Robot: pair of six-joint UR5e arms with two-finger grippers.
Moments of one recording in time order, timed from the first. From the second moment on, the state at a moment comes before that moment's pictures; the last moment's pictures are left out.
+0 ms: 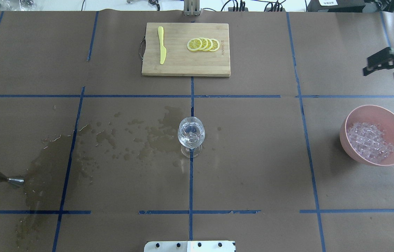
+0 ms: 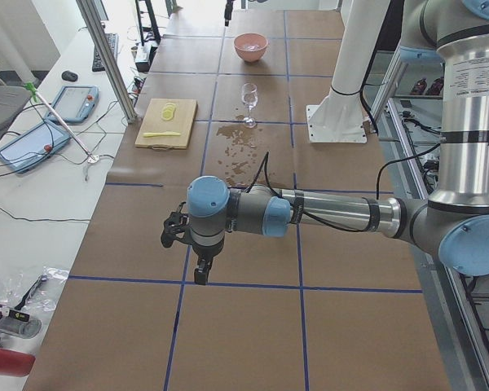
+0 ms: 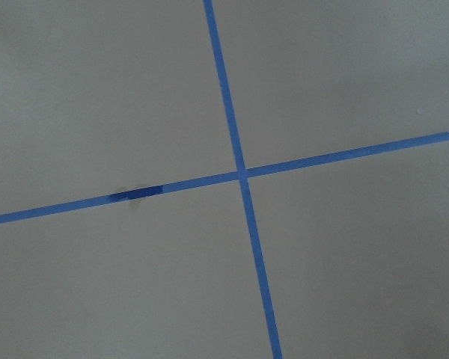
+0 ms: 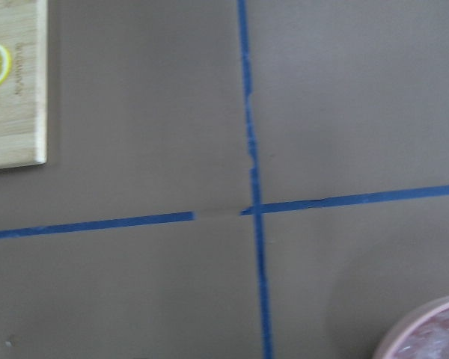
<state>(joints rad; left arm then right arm) -1.61 -1.51 -1.72 -1.60 -2.34 0.08 1.28 -1.47 1.89 -1.50 2.32 0.59</state>
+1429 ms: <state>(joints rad) -1.57 -1.49 -1.79 -1.61 -2.34 -0.08 1.55 -1.48 1.60 -1.70 2.32 -0.11</state>
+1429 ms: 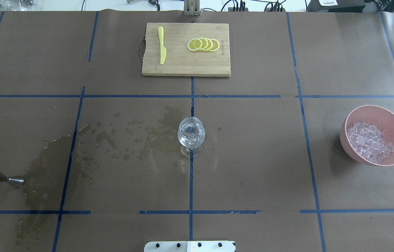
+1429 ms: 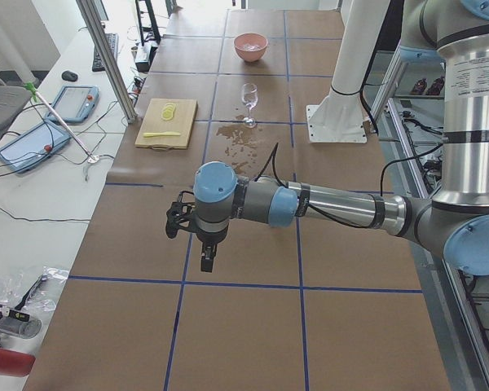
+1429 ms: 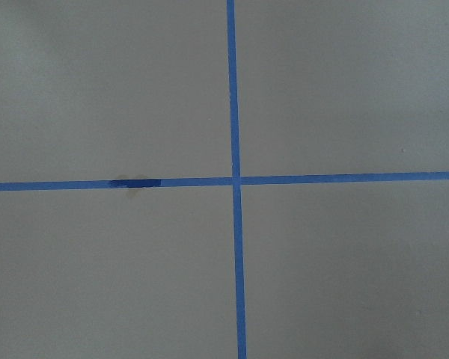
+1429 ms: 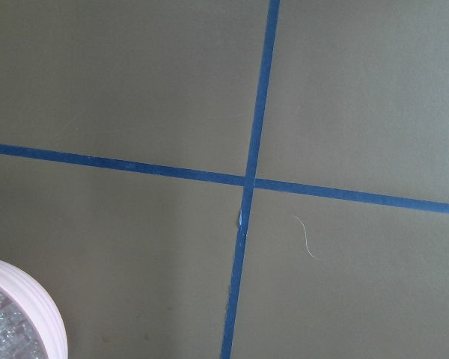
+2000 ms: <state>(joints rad) -1.51 -1.49 -1.83 -1.57 -2.34 -0.03 1.55 -1.49 1.61 -1.70 2.39 -0.12</state>
